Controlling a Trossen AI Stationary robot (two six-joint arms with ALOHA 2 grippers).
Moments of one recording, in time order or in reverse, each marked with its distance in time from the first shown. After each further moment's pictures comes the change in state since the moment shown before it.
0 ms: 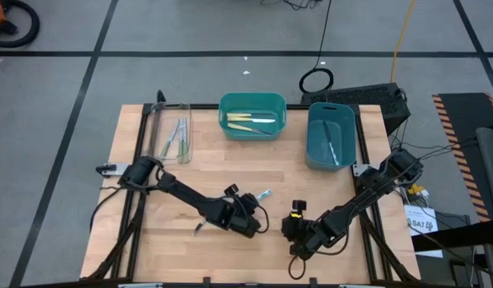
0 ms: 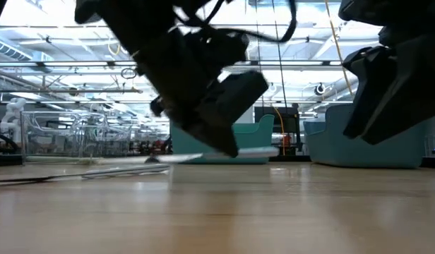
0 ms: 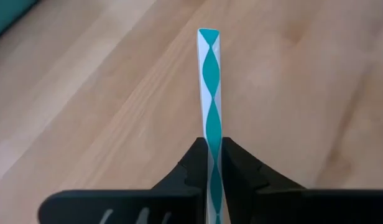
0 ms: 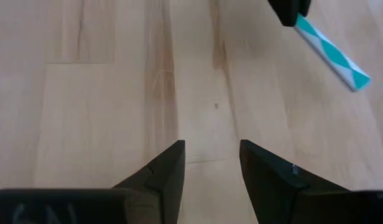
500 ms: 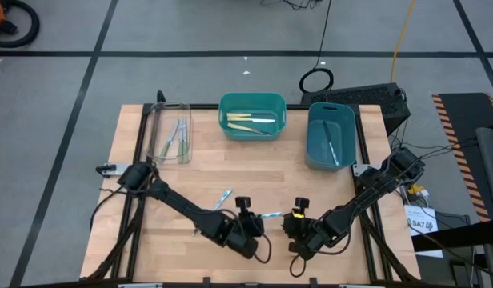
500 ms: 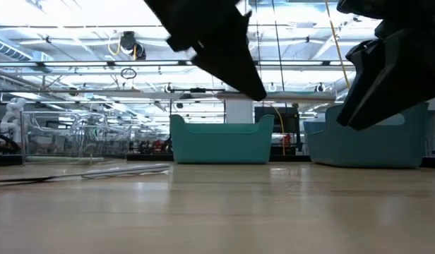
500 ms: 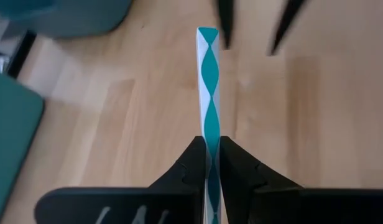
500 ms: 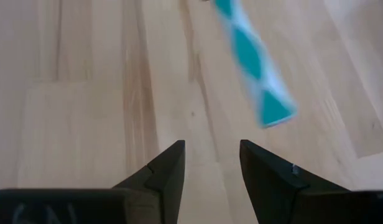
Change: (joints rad) left arm -0.106 -0.003 0.206 -0.106 -0.008 0.474; right arm 0.007 -0.022 0.000 -0.039 0.078 0.062
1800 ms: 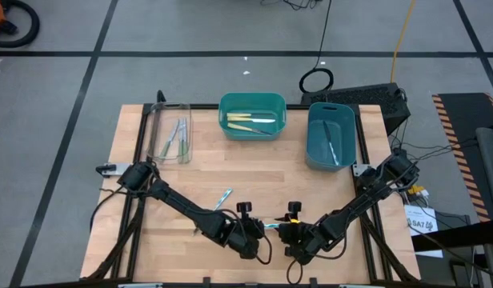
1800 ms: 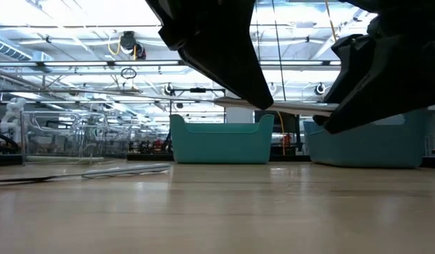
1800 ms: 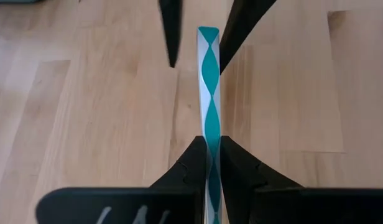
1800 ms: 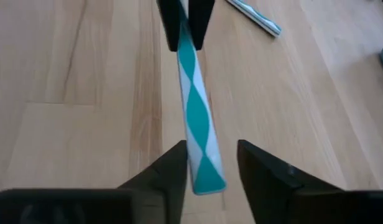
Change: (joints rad) left arm -0.002 0.005 0.023 -0.011 0.210 -0.089; right arm 0.010 0.077 0.000 0.186 0.115 -0.205
